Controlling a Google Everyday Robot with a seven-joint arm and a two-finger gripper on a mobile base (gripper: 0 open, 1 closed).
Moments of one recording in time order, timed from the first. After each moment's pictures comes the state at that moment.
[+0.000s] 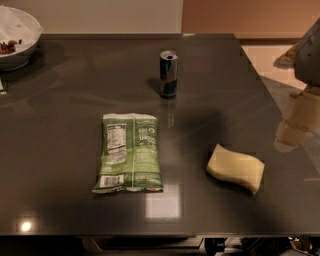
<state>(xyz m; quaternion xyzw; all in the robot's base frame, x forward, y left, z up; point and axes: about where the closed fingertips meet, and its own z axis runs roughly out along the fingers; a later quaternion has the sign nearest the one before) 0.438 -0.217 0.976 -0.60 0.78 -0.03 0.16</state>
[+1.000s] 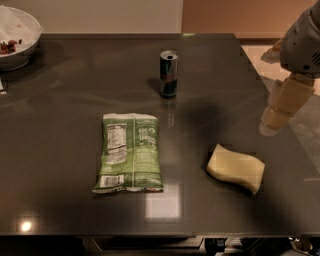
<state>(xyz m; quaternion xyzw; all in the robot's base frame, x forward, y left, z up) 0.472 -0.208 0.972 -0.60 0.78 0.00 0.18</state>
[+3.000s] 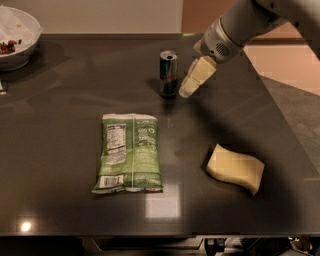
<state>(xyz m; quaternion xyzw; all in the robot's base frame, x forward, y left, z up) 0.640 -0.087 0.926 -0.58 0.75 0.12 0.29</state>
